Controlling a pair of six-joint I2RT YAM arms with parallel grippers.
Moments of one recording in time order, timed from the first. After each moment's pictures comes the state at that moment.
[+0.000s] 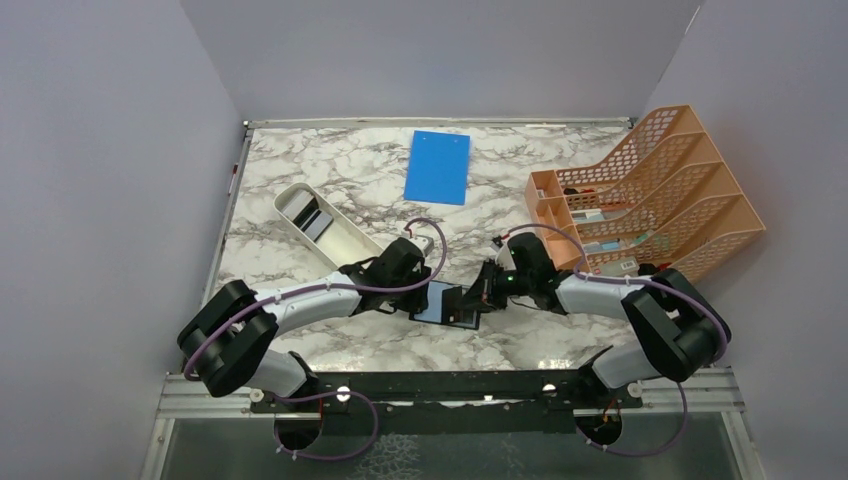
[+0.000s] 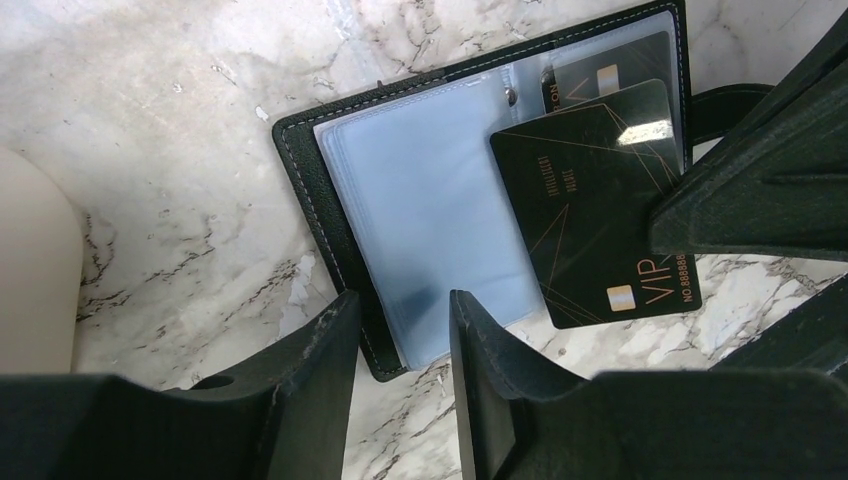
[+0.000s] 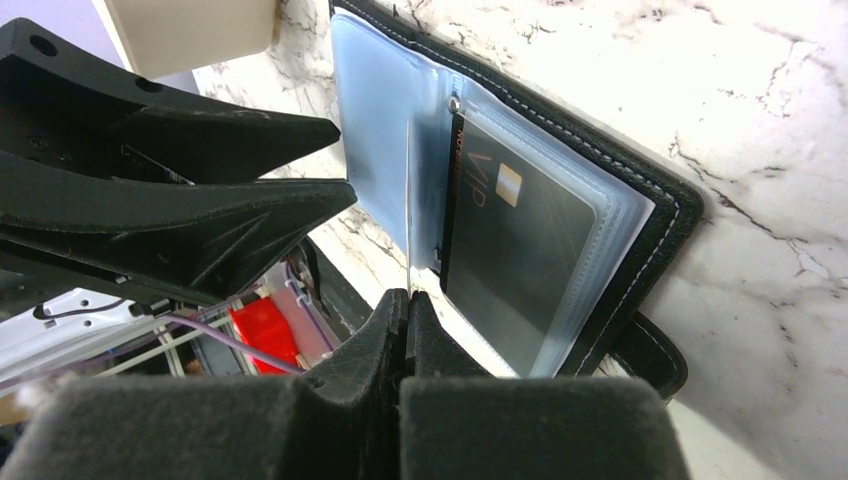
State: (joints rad) left arm -0.83 1.40 0.67 -0.18 0.05 -0.47; right arm 0.57 1.45 0.47 0.22 -0.59 0.94
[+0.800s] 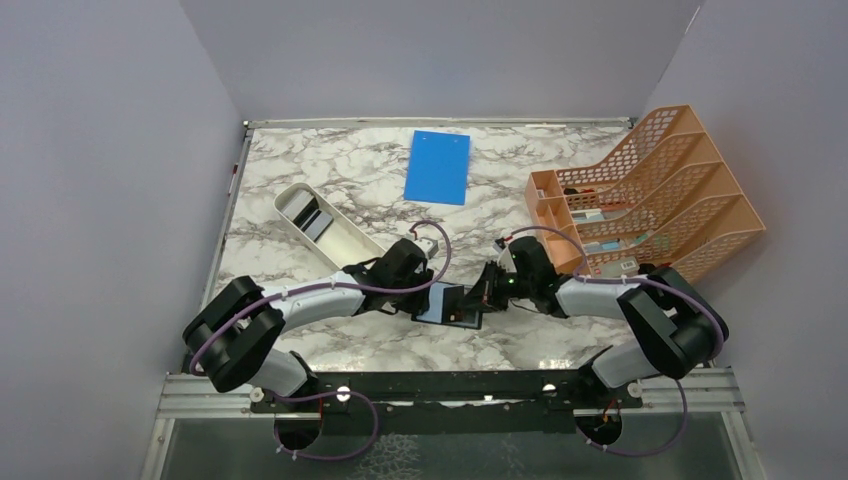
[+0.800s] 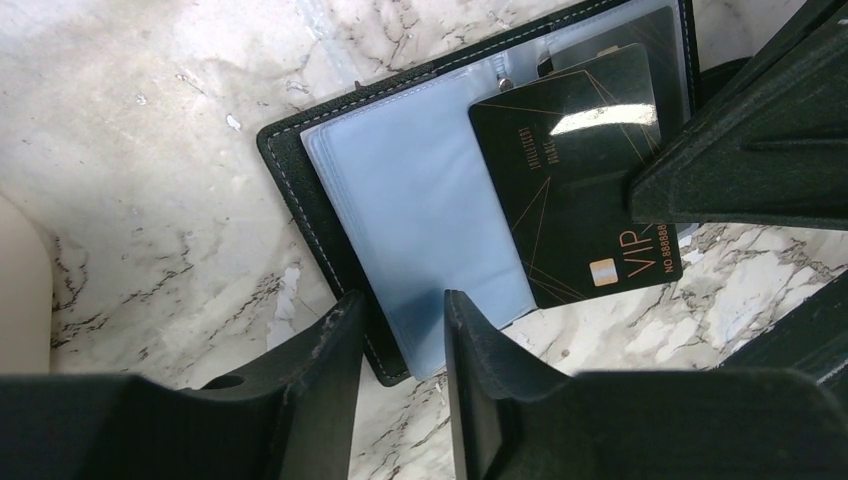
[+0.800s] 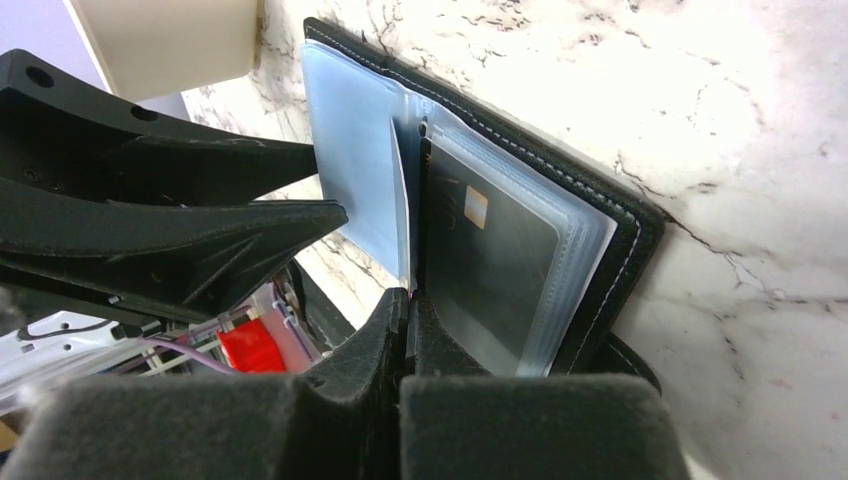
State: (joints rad) left arm -0.84 1.43 0.67 -0.15 0.08 -0.44; right arm 0.57 1.48 0.43 0.31 -0.55 0.95
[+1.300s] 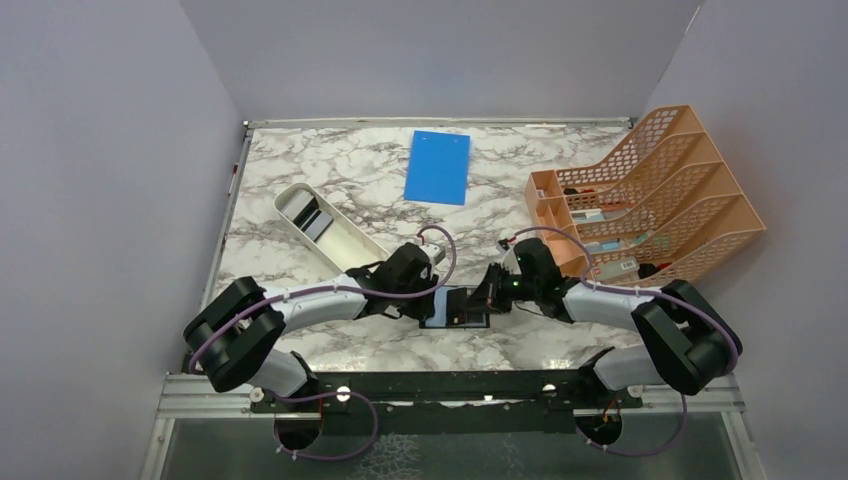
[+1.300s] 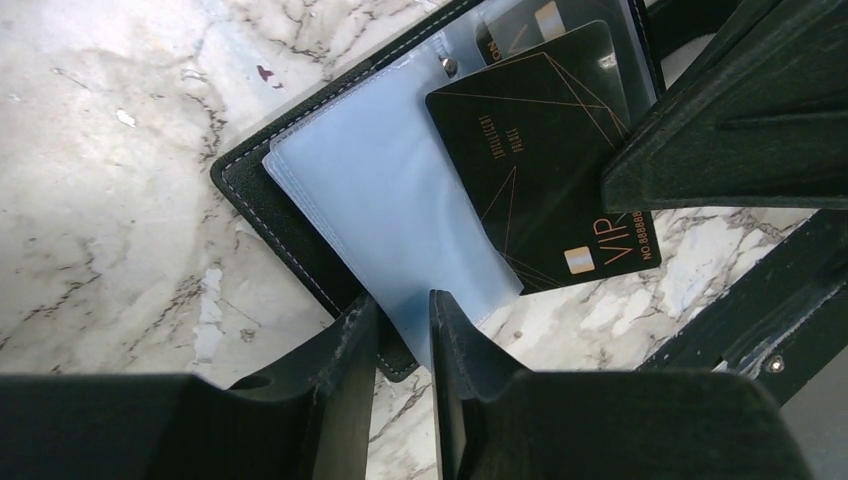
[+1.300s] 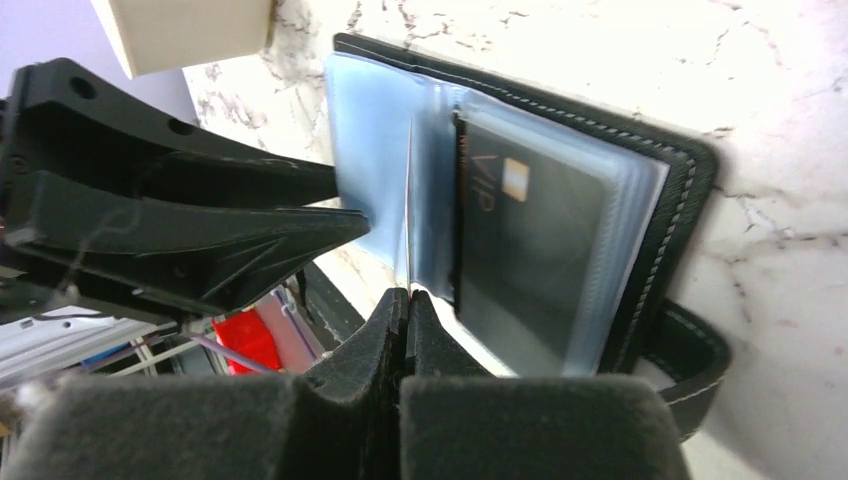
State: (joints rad) left arm -0.88 1.43 0.66 -0.13 0.13 -0.46; right arm 0.57 1.40 0.40 0.28 -0.55 0.93
